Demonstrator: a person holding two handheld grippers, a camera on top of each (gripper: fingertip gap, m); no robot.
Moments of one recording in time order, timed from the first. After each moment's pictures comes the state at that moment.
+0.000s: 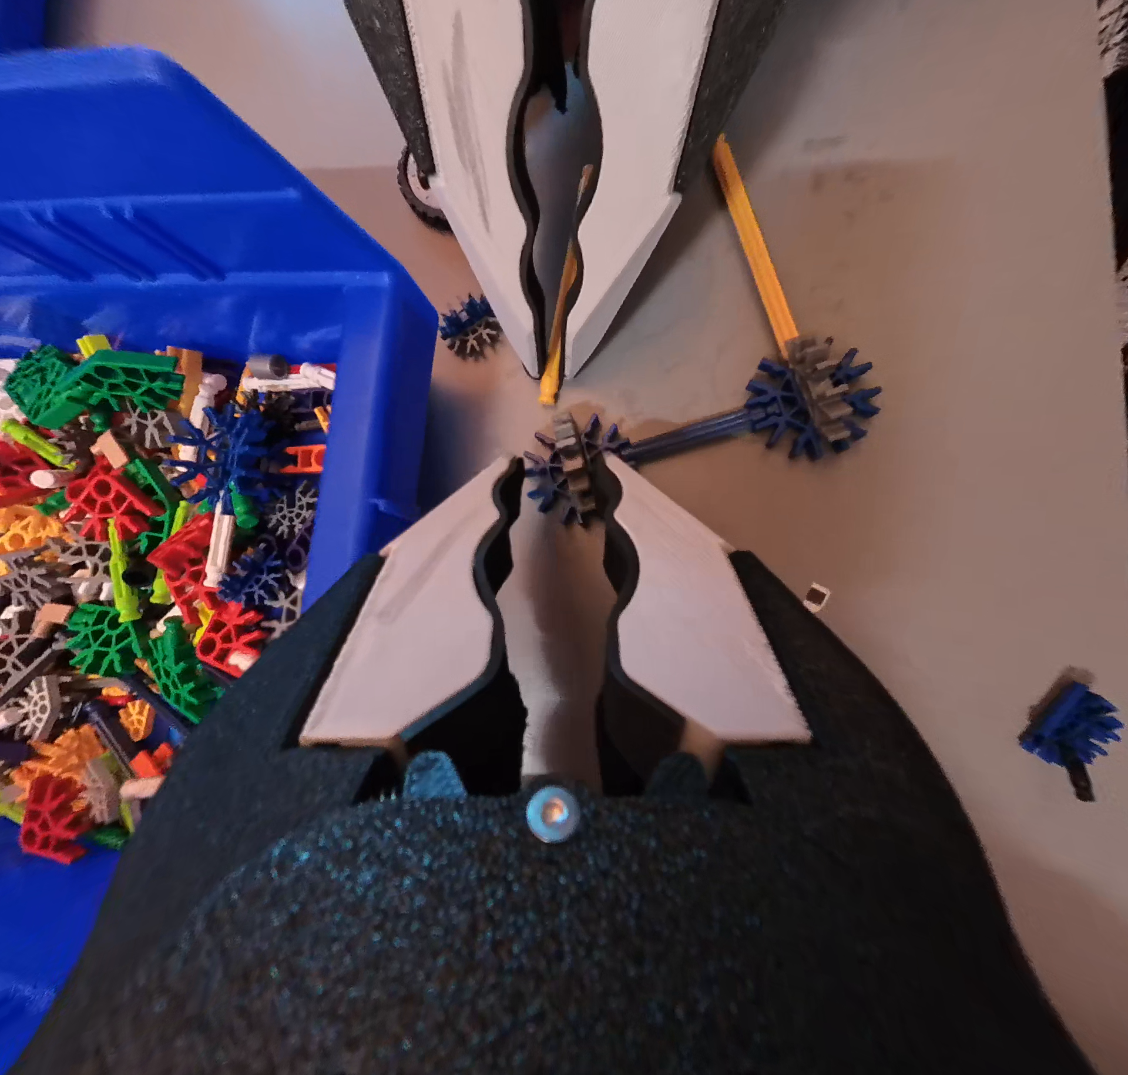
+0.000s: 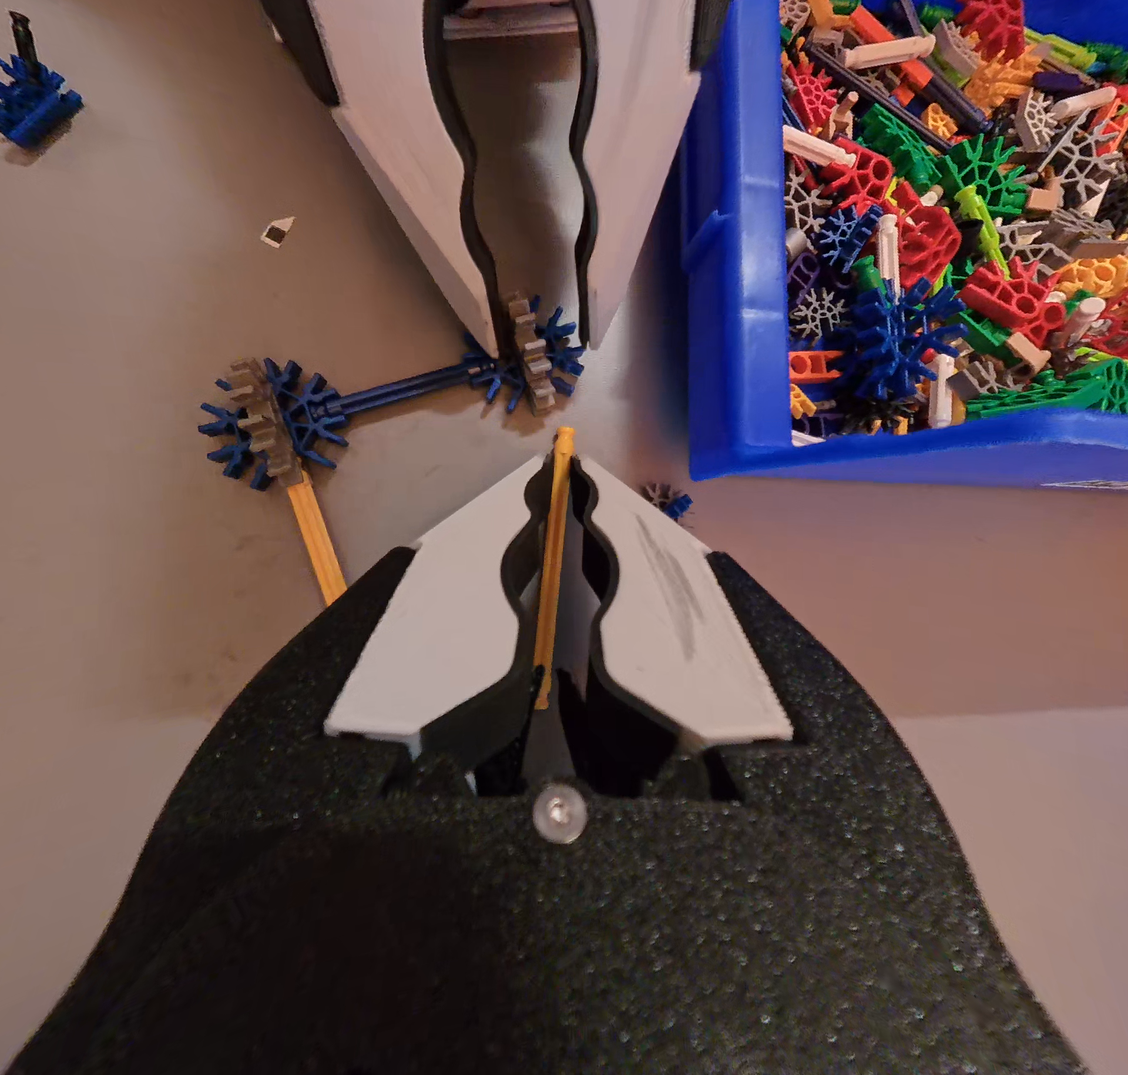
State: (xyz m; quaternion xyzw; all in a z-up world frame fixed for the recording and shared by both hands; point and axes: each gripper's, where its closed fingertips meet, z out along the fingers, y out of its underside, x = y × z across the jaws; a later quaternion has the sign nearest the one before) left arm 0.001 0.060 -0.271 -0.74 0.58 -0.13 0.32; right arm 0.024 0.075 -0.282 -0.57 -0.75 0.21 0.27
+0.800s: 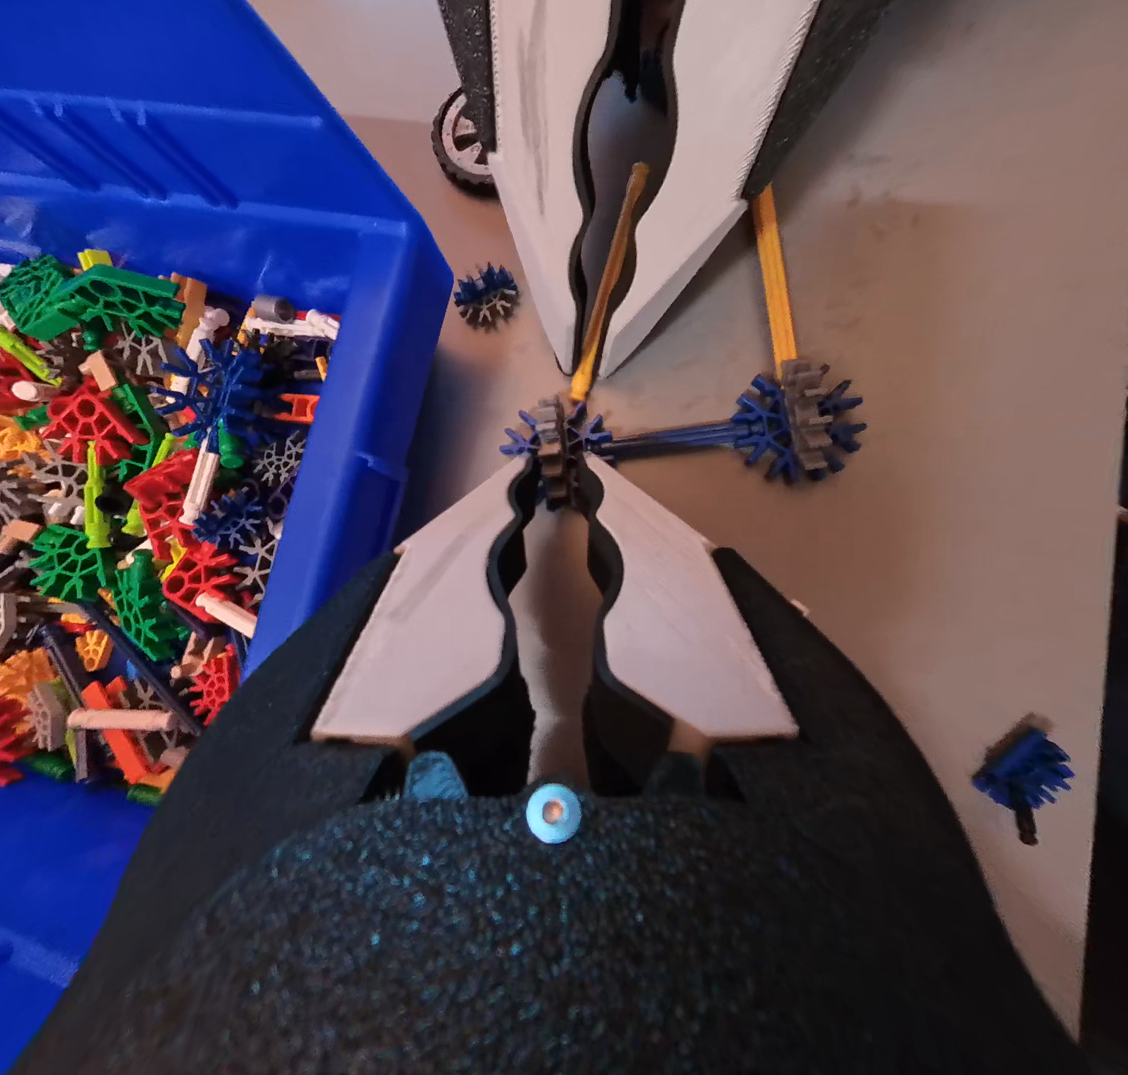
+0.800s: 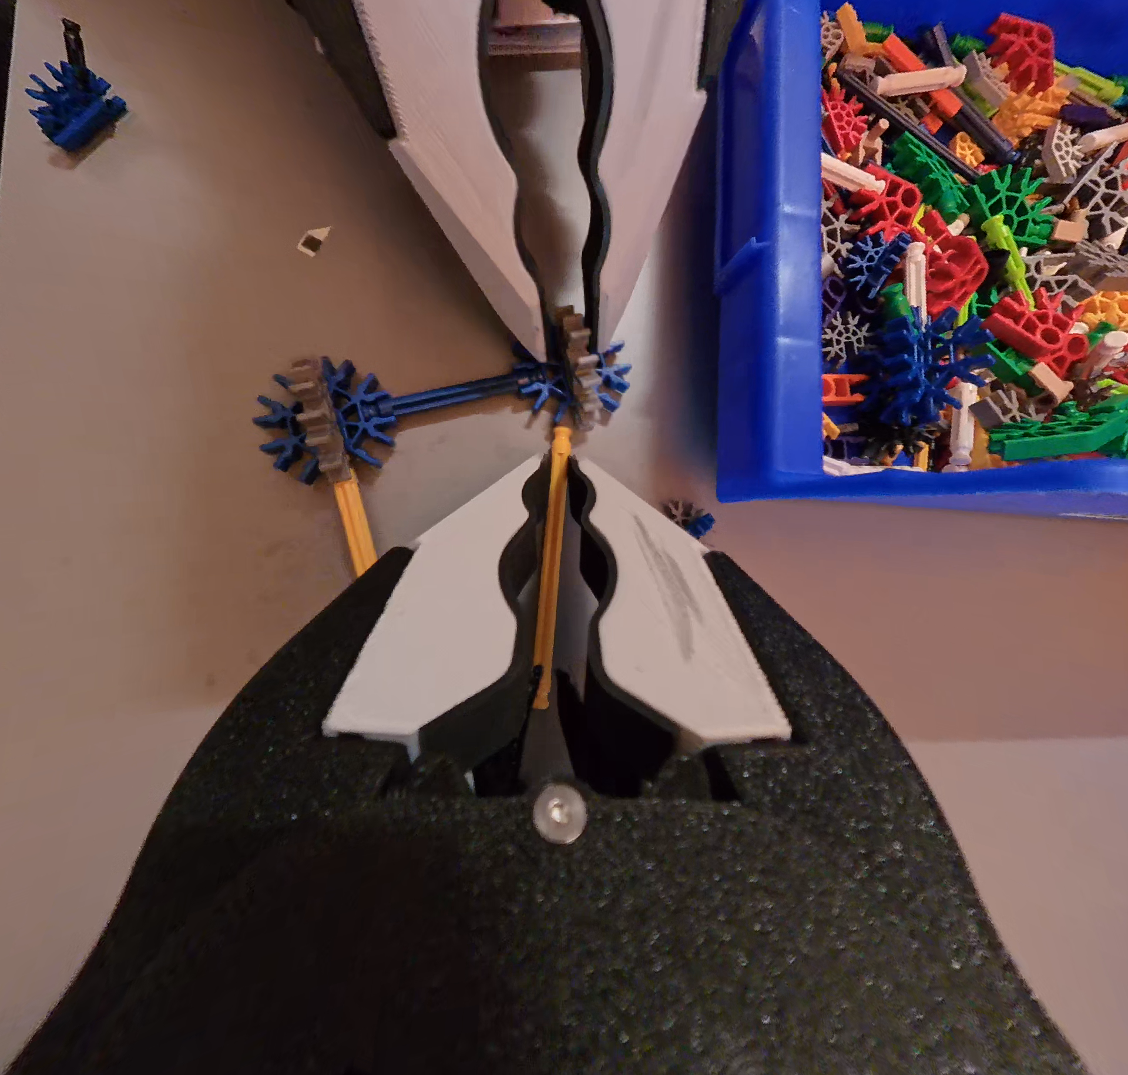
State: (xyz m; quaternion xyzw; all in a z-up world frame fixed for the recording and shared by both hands) left arm -0.003 0.058 -0.273 -0.78 0.53 -0.12 0.32; right arm 0.022 0.065 -0.281 -0.56 -0.76 0.21 0.26
